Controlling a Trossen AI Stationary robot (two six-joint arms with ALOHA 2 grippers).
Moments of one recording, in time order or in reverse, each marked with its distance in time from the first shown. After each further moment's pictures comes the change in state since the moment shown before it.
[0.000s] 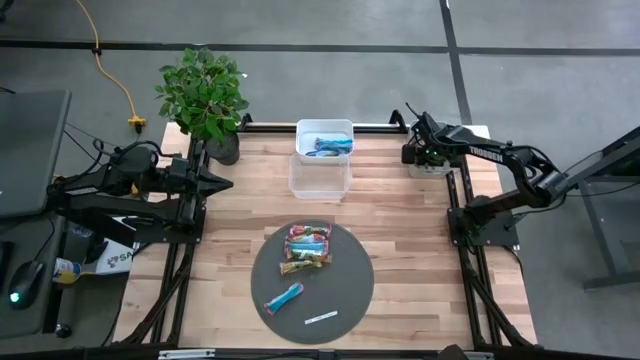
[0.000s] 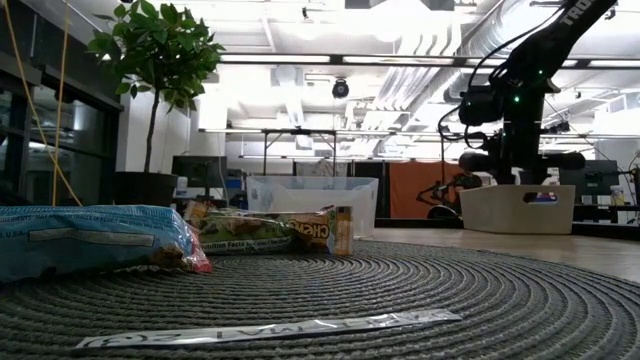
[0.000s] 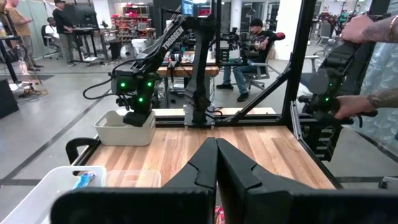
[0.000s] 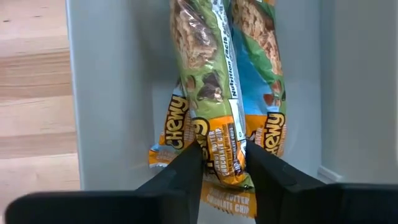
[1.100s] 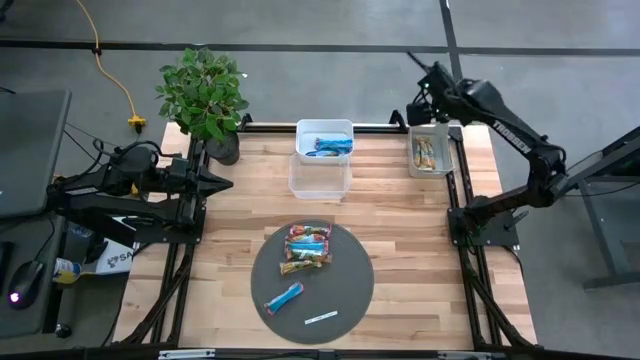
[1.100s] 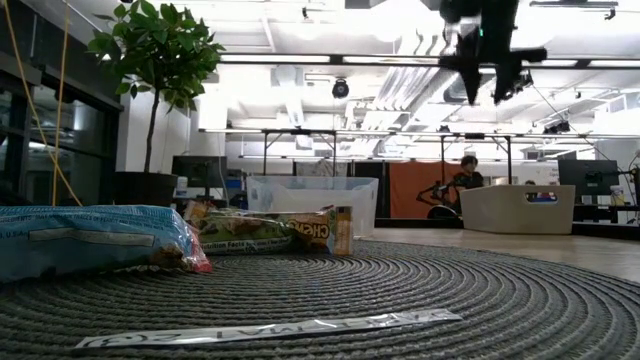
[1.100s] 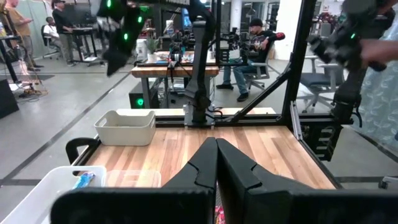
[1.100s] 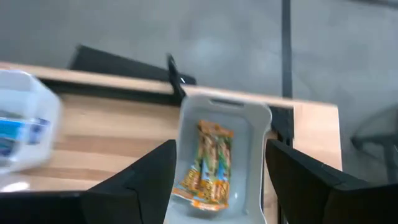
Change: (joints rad) left arm 0.000 0.000 0.000 0.000 0.000 0.000; right arm 0.120 0.000 0.775 -0.574 0.240 -0.171
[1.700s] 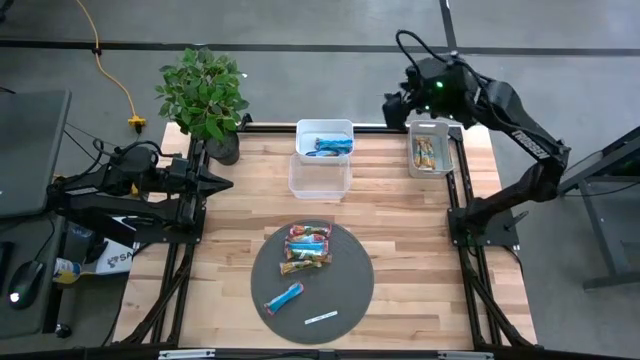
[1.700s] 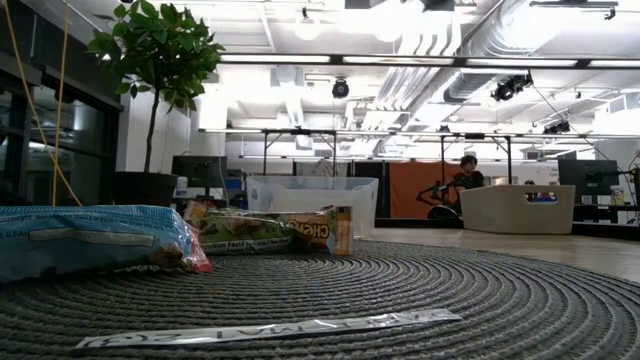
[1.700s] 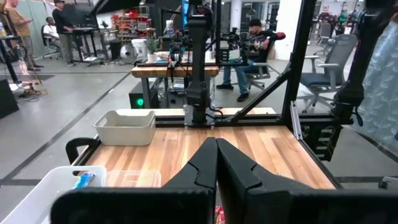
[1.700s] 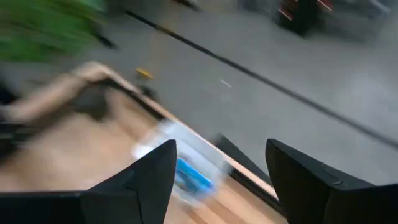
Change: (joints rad) left arm 0.000 0.000 0.000 0.000 0.000 0.000; right arm 0.419 0.047 0.412 0.211 -0.064 -0.273
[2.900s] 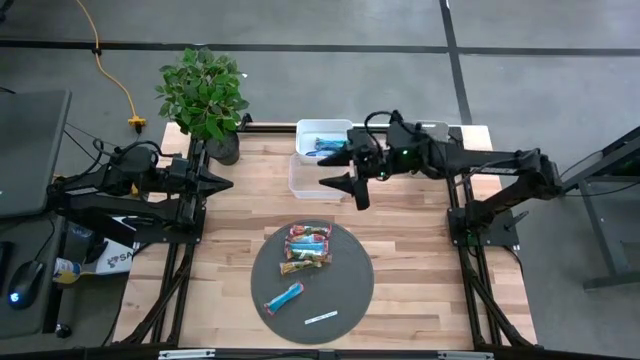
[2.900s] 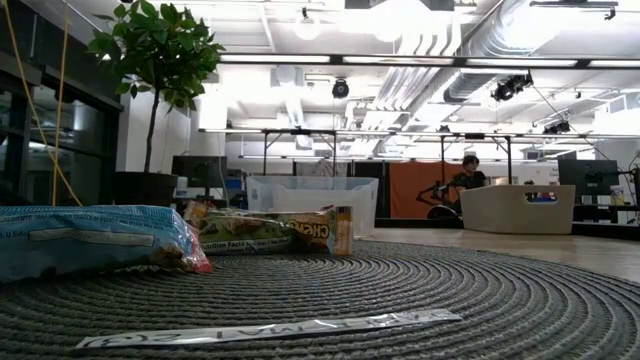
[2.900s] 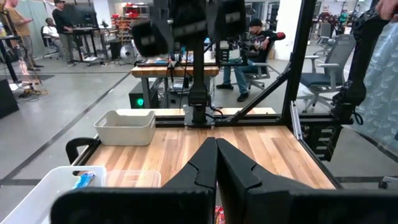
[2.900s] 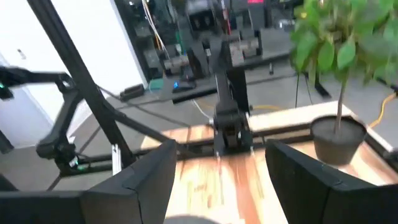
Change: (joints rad) left arm 0.000 0.000 0.000 0.000 0.000 0.000; right arm 0.323 0.000 -0.562 0.966 -0.542 -0.044
